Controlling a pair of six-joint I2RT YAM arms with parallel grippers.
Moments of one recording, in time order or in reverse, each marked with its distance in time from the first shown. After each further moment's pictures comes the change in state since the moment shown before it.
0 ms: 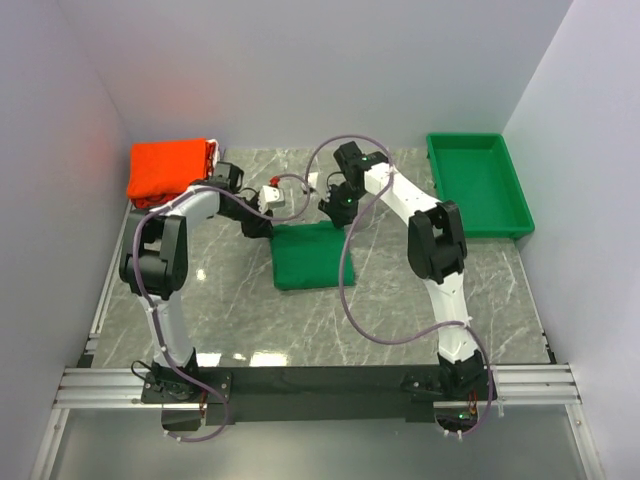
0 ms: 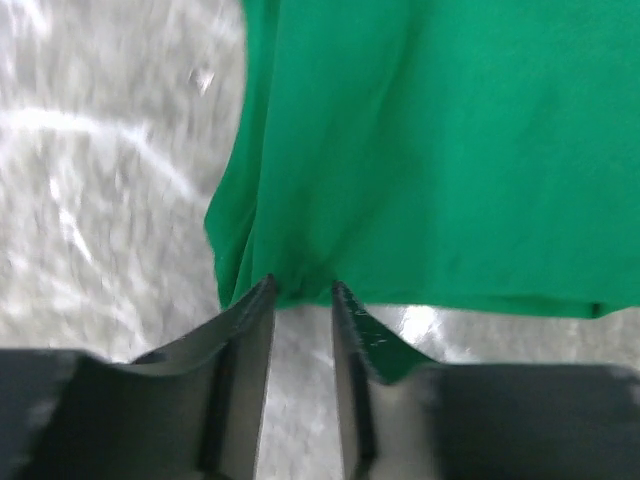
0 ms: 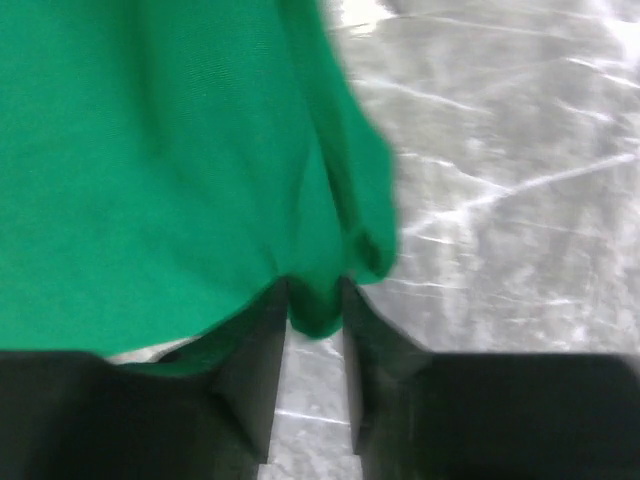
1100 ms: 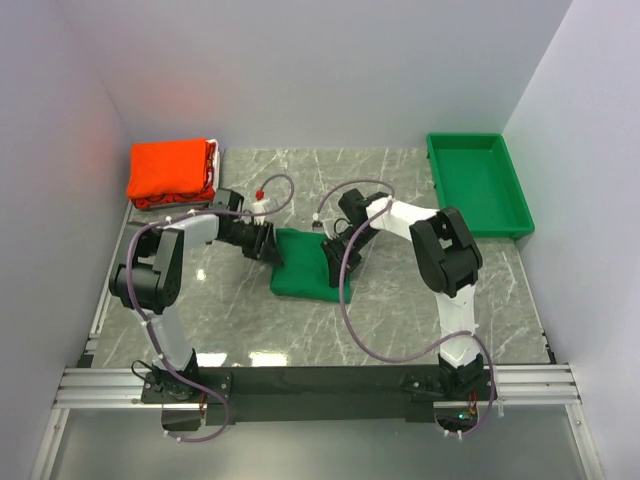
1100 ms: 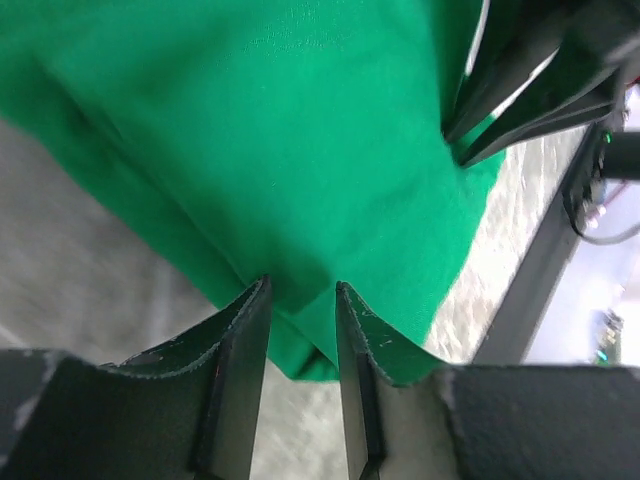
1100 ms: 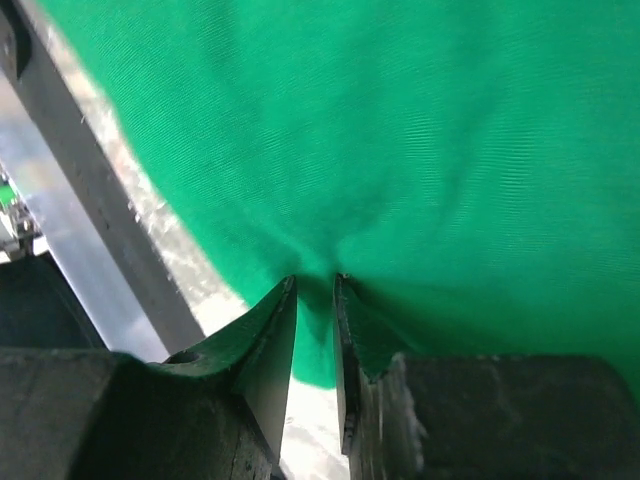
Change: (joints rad) left arm -0.022 -0.111 -0.304 0.199 0.077 -0.927; right arm 0.044 -0.148 -0.524 0.117 -0.340 0.613
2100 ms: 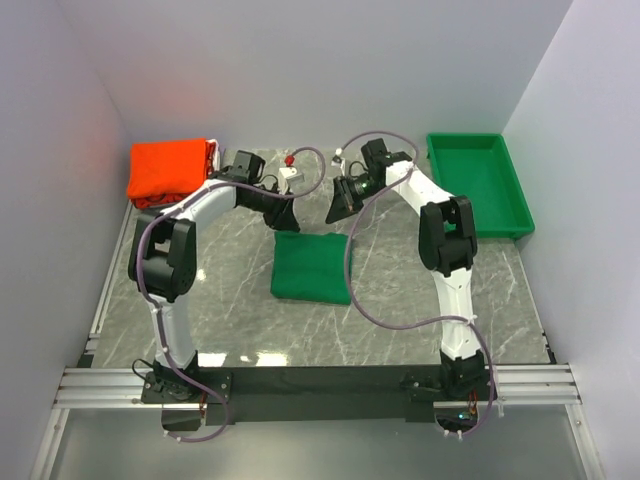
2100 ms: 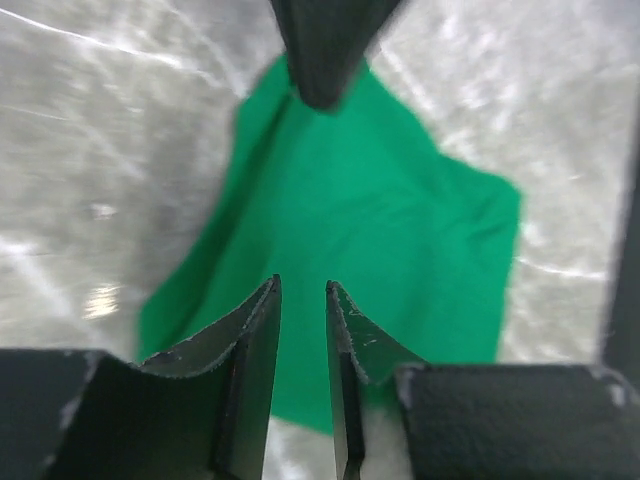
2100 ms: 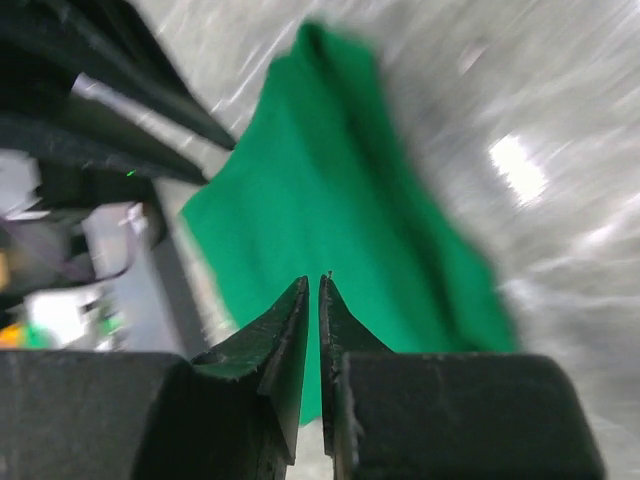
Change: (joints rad) left arm -0.091 0.124 0.418 -0.173 0.010 0.419; right arm -0.187 0.212 0.526 0.002 -0.197 0.199
